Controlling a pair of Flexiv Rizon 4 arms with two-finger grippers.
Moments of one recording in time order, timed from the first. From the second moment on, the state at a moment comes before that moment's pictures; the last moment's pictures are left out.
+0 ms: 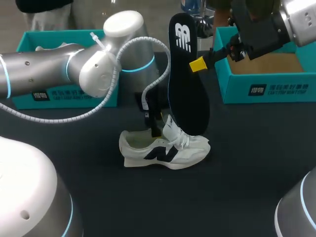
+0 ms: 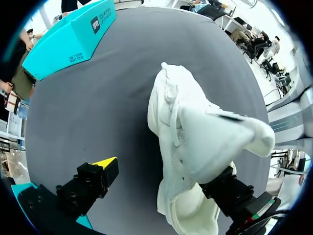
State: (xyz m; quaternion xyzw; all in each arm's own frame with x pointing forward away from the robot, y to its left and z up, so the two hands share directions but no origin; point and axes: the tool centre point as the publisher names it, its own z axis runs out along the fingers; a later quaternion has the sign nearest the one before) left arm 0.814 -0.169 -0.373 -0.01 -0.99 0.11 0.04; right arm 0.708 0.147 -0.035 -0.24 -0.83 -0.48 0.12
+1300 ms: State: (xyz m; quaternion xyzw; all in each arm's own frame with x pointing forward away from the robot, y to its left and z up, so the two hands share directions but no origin) left arm 0.795 -0.163 -0.375 -0.03 -0.99 0.11 0.04; right arm 0.708 0.147 -0.035 -0.24 -0.83 -0.48 0.12
